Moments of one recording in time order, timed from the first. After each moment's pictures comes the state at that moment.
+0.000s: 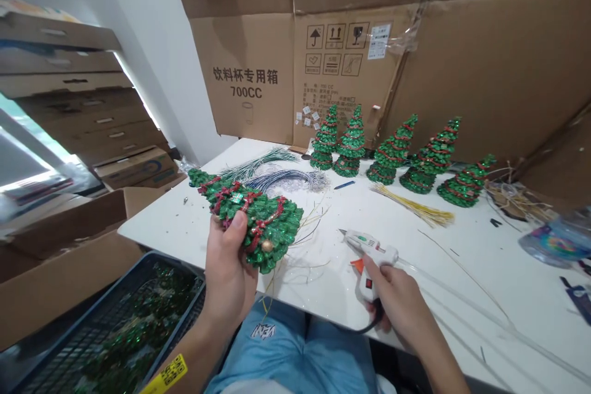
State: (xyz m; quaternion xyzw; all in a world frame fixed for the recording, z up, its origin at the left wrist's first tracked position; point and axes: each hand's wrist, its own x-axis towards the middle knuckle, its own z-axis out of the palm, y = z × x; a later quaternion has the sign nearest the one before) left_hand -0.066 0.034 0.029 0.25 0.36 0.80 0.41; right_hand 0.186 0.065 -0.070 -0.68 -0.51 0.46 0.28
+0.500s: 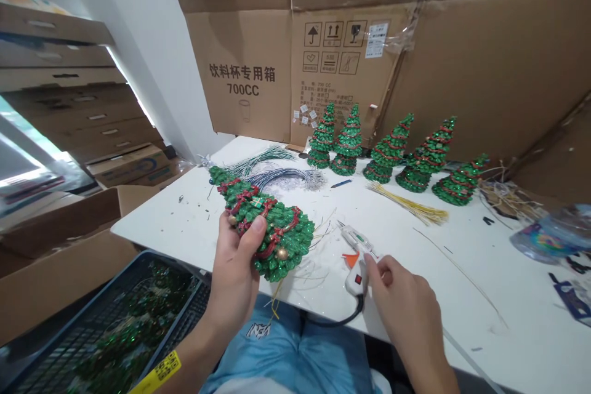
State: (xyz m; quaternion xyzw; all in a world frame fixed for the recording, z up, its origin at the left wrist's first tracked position) left_hand -0.058 0.026 0.026 0.30 0.40 0.74 0.45; right_hand 0.184 0.056 -0.046 -0.74 -0.60 0.18 0.25
